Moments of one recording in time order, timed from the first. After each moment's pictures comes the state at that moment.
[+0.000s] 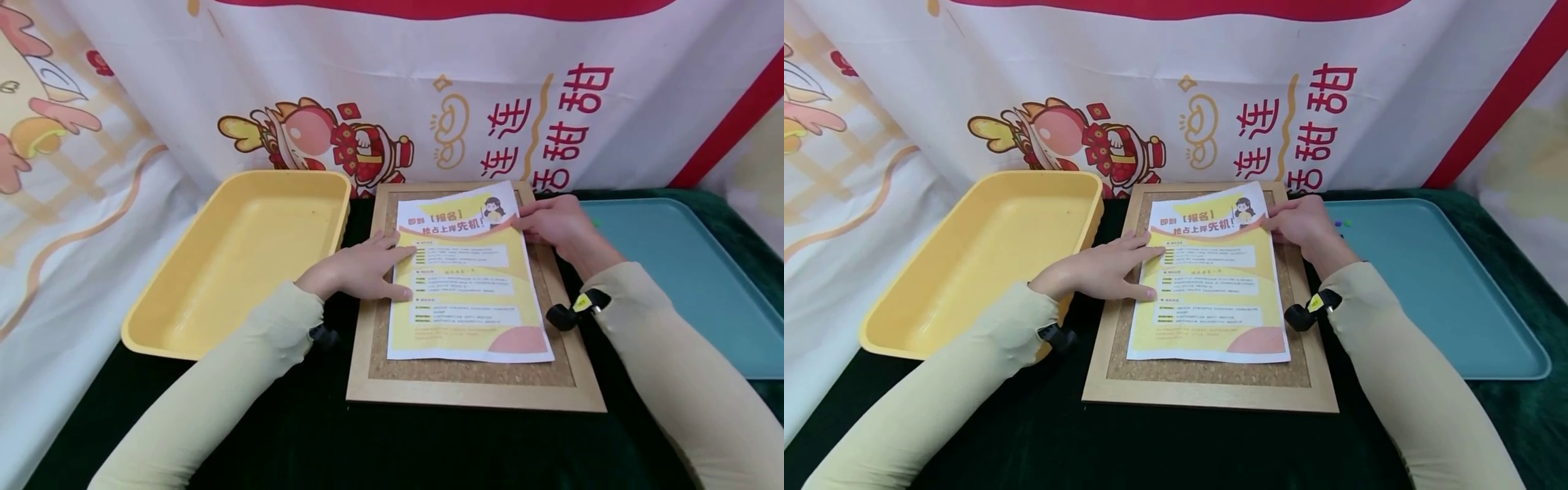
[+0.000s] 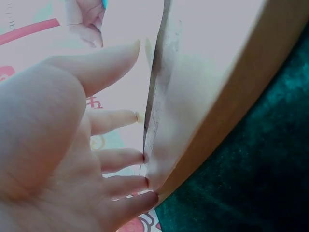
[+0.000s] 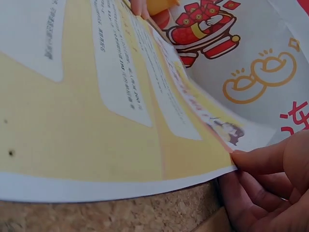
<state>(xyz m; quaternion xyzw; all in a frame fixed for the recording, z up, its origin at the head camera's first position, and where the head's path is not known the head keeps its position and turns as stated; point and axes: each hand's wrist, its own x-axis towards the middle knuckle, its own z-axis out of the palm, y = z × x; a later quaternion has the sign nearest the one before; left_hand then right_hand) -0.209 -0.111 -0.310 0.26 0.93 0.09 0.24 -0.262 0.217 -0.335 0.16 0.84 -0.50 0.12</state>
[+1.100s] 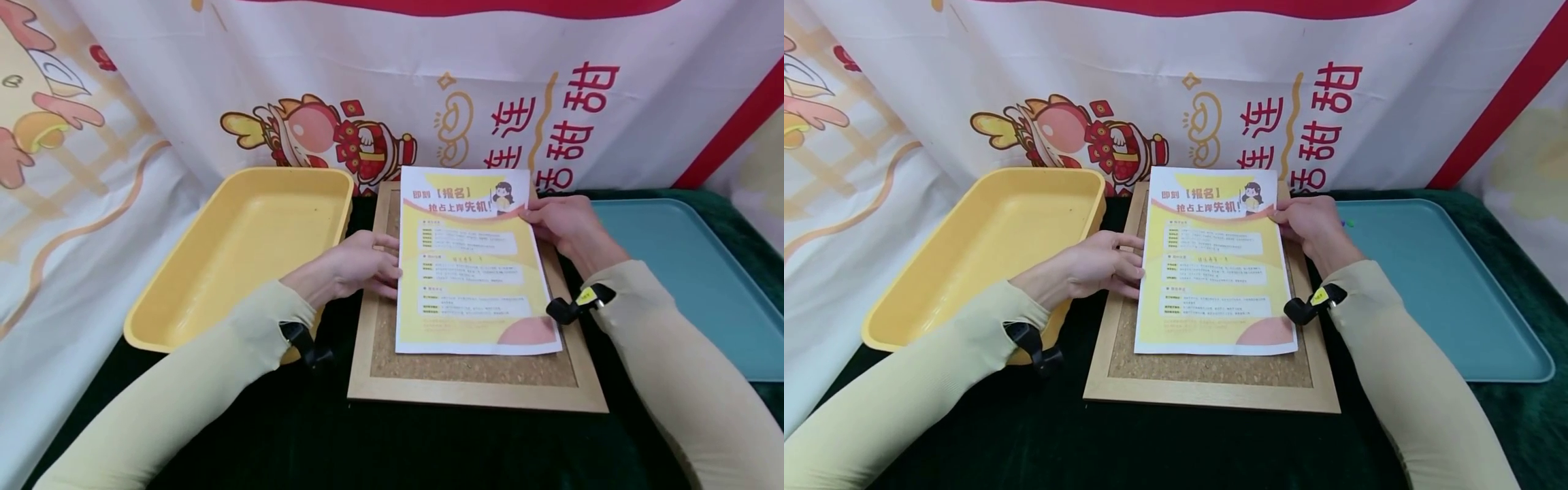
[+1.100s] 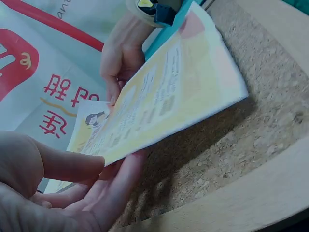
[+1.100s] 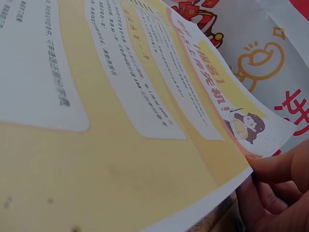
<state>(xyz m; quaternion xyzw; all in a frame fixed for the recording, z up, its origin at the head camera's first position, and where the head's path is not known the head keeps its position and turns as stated) -0.198 -0.108 -0.299 -0.04 0.74 0.58 0.33 -0.269 0.223 -0.339 0.21 0.76 -0.61 0.11</state>
